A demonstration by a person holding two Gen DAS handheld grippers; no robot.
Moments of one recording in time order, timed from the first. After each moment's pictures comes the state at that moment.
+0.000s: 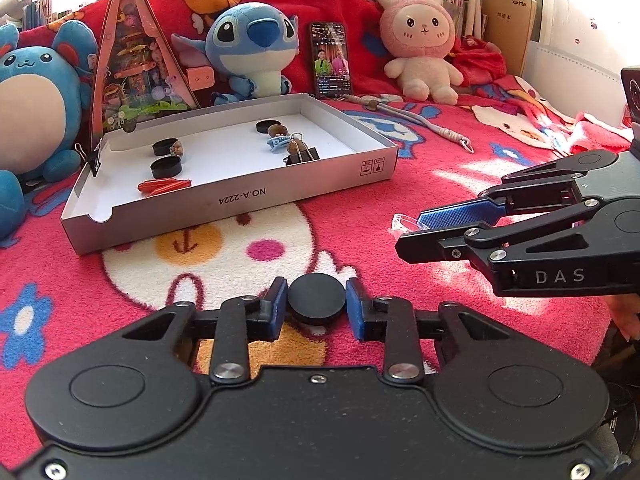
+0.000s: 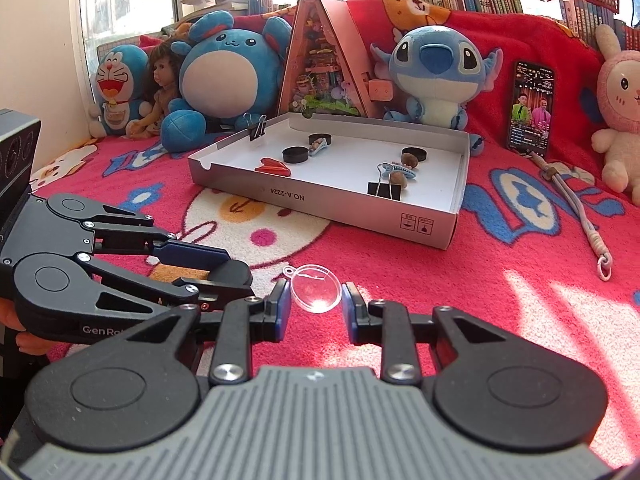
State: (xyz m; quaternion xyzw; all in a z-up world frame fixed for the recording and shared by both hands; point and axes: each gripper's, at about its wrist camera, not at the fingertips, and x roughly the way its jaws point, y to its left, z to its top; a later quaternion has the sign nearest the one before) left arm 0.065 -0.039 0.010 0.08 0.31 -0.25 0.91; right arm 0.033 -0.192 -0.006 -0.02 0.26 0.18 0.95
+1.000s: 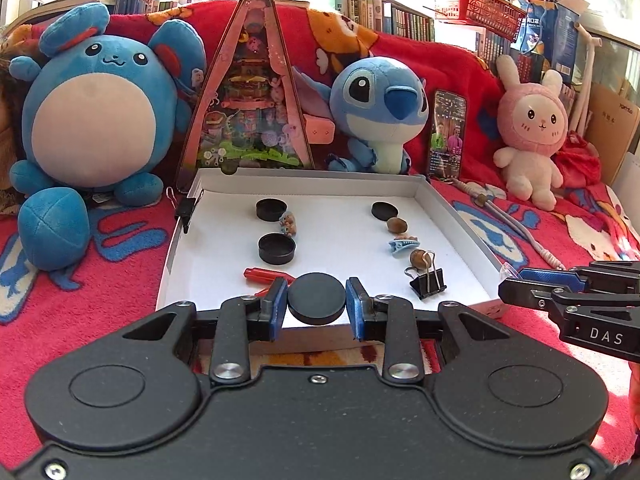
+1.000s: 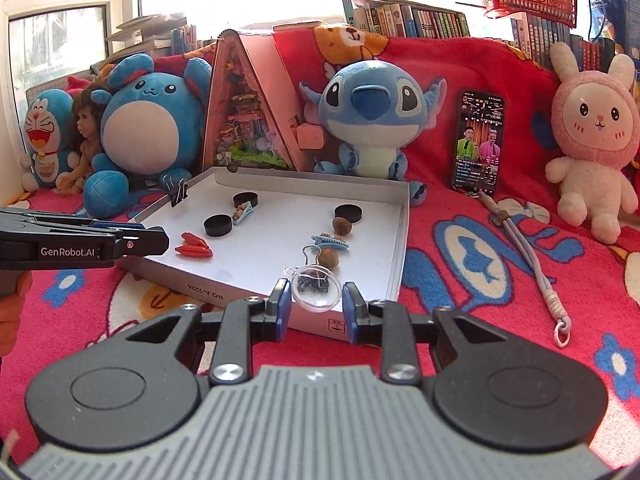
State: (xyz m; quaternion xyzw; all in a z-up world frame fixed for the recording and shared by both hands) left arm 0.173 0.006 0.056 -0.03 0.31 -0.14 0.94; right arm 0.103 -0.203 0.031 0.00 0.25 0.09 0.97
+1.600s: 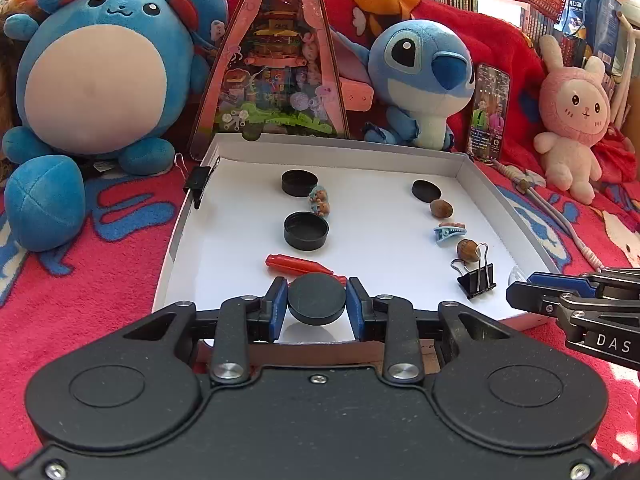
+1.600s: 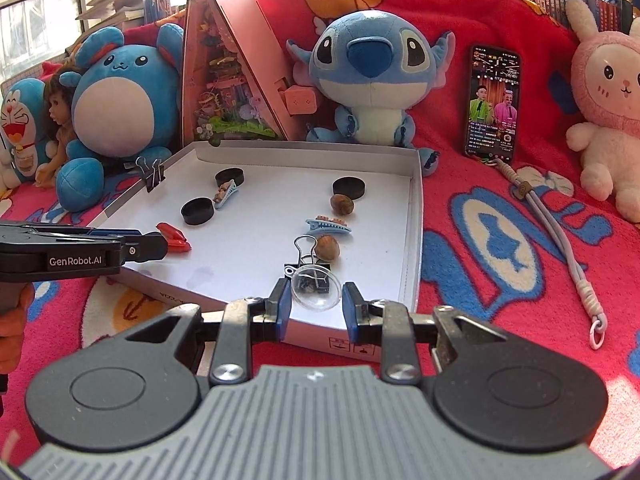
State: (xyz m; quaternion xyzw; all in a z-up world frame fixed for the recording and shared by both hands) left arm 0.213 0.005 0.027 -0.03 0.35 -0.11 0.93; right arm 0.150 -0.193 0.013 0.02 0.30 0.08 0.95
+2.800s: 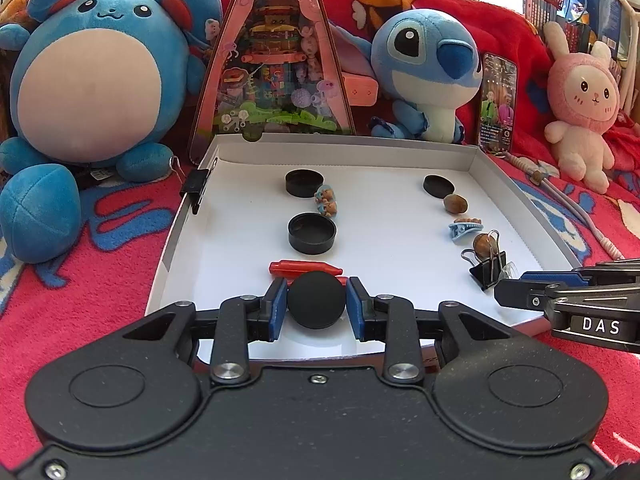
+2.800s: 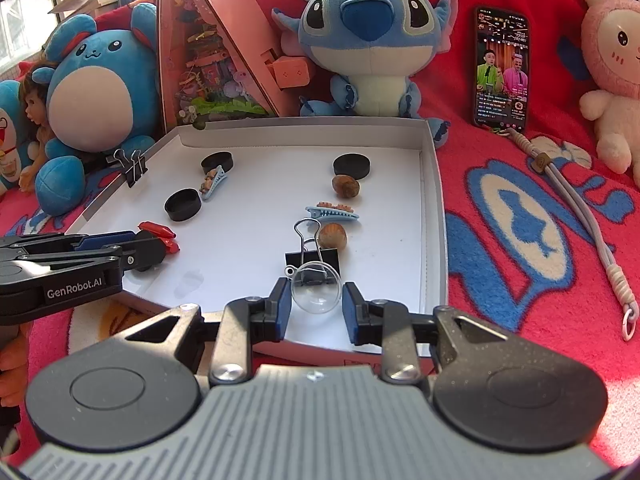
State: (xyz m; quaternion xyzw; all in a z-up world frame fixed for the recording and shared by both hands) left arm 0.222 -0.003 0.019 -0.01 0.34 -0.10 0.93; right arm 0.178 -0.187 0.003 0.04 0.34 0.07 0.94
